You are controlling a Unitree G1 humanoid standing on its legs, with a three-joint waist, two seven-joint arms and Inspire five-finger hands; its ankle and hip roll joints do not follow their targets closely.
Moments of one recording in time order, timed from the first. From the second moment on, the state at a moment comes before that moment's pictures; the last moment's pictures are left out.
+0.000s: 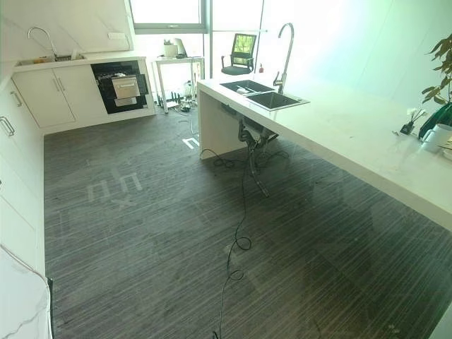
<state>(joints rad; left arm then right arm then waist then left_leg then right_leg) 0.06 0.22 0.02 1.36 -0.58 0.02 -0.08 0.01 -0.24 0.02 1.33 0.32 0.04 0.08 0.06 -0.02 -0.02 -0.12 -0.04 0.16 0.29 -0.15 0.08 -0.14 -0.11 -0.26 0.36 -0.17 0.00</state>
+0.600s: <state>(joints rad) 0.05 0.22 0.02 1.36 -0.57 0.02 -0.07 0.01 -0.24 0.03 1.33 0.32 0.03 0.08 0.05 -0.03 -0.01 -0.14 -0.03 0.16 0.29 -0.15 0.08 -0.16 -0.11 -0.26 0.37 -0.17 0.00</state>
